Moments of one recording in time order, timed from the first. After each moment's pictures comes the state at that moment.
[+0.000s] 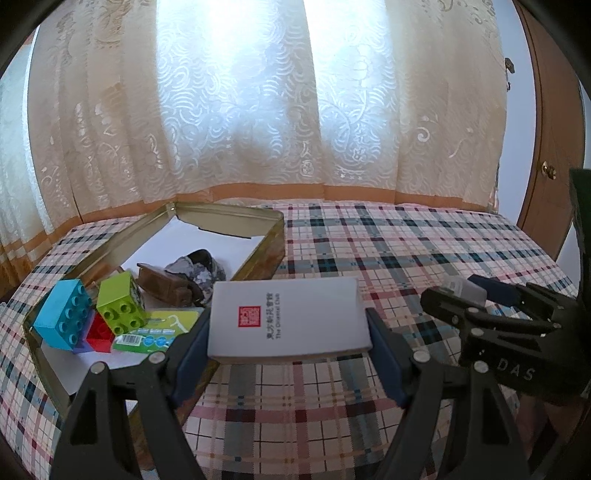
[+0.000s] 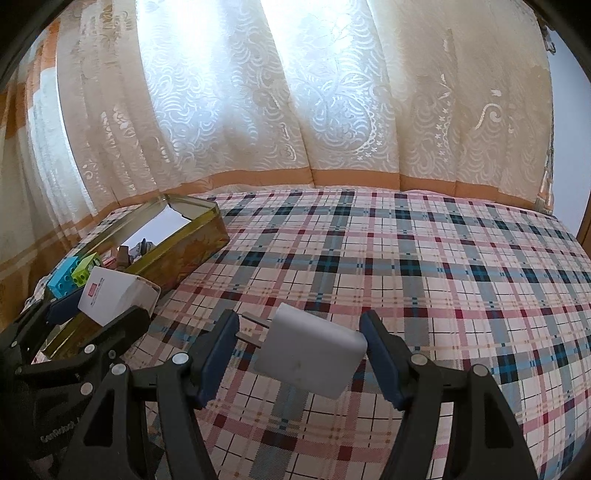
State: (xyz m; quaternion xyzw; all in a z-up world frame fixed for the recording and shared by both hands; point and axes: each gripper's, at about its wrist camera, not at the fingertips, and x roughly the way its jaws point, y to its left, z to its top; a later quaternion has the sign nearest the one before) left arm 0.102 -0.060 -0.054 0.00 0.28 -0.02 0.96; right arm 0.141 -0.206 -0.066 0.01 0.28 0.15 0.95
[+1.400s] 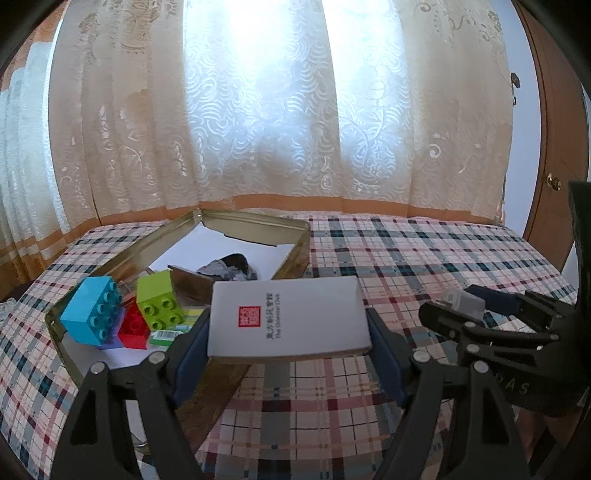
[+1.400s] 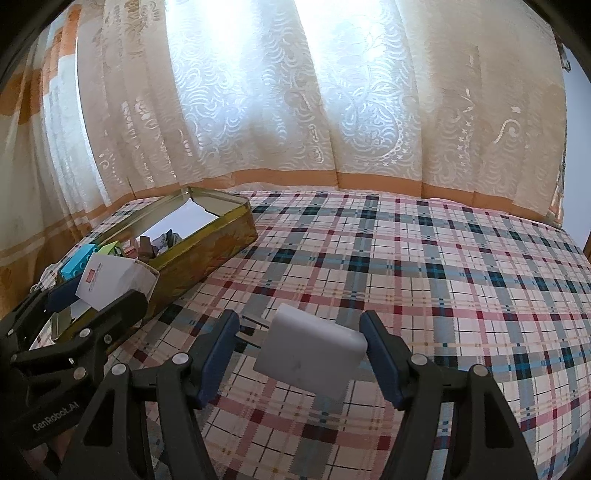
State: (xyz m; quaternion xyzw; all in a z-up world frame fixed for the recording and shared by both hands) left arm 0.083 -0.035 -0.049 0.00 0.26 0.00 0.97; right arm 0.126 -0.181 -0.066 -0.01 0.27 0.17 0.95
